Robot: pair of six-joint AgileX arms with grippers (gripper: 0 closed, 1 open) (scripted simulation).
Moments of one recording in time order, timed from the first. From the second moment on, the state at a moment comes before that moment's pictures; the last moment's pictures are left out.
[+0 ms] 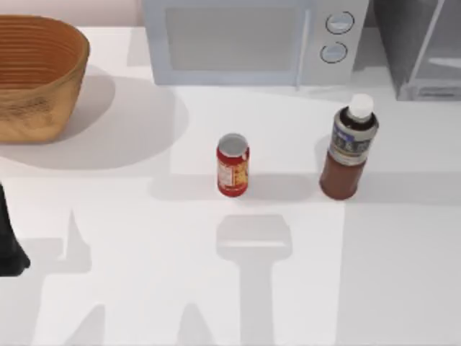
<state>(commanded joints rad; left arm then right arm) 0.00 0.00 0.00 0.00 0.00 0.00 -0.94 1.83 1.30 -0.31 -0.76 -0.65</state>
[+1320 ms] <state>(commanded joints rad) 0.00 0.00 0.00 0.00 0.00 0.00 -0.03 1.62 0.99 0.06 -0.04 -0.02</state>
